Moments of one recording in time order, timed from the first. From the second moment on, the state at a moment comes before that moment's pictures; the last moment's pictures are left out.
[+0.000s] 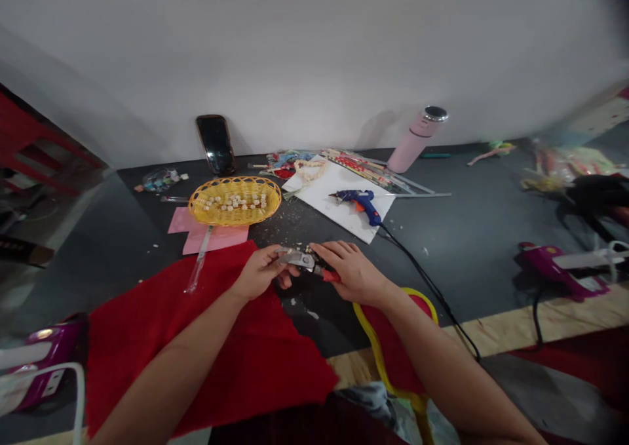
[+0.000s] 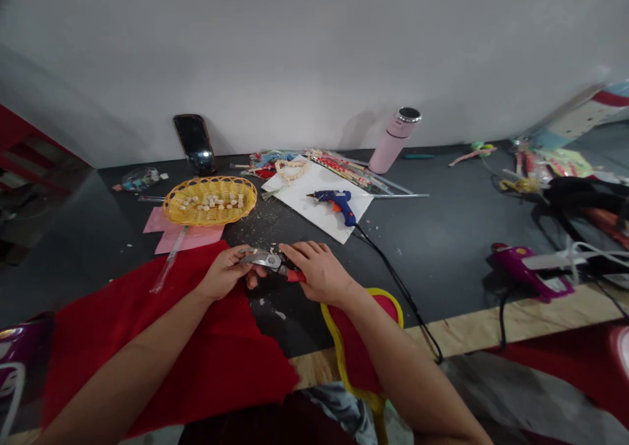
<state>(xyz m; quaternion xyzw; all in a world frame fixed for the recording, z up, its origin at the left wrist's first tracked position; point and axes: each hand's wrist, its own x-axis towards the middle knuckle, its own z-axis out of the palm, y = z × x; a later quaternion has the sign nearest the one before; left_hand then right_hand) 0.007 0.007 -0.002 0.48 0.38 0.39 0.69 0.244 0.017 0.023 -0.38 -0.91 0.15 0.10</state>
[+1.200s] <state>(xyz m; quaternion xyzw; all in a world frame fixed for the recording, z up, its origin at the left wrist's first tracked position) 0.013 0.005 0.000 0.56 0.46 0.43 0.54 0.239 0.010 0.022 -0.39 -0.90 0.16 0.12</state>
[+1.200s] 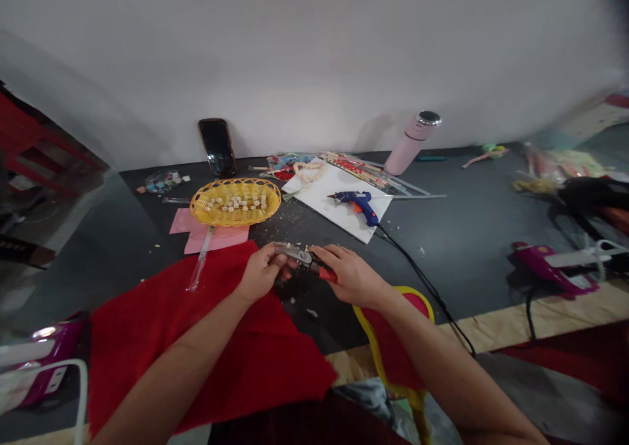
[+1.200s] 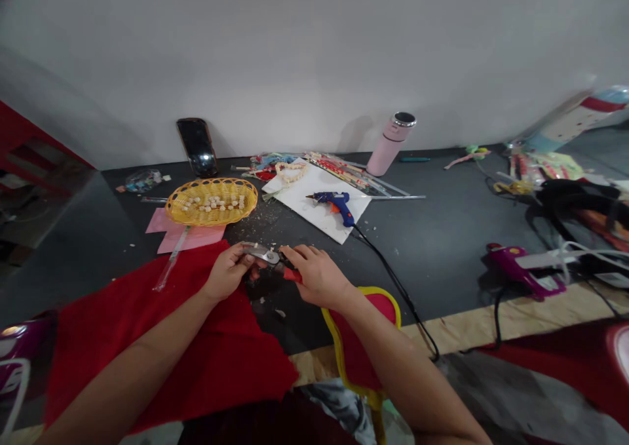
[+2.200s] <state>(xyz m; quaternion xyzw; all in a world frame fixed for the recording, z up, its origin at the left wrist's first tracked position) 0.004 0.007 -0.009 0.43 0.36 0.39 0.73 0.239 0.012 0.020 -0.38 -0.91 0.15 0.12</state>
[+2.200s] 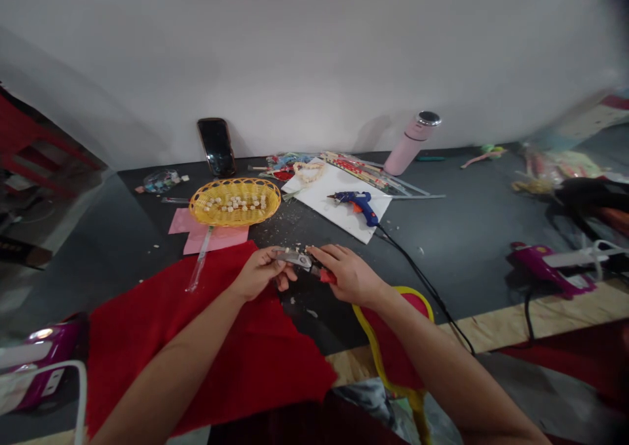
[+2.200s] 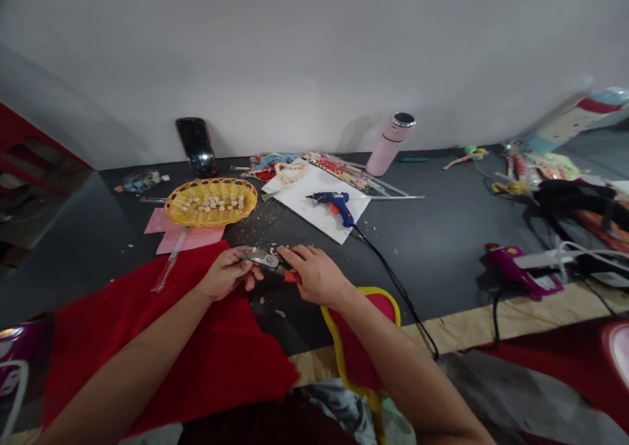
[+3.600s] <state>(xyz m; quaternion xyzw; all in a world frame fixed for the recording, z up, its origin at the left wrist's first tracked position) 0.017 0.004 -0.001 0.51 0.50 0.45 0.54 0.230 0.005 0.016 -0.44 -0.88 0.13 0.10</state>
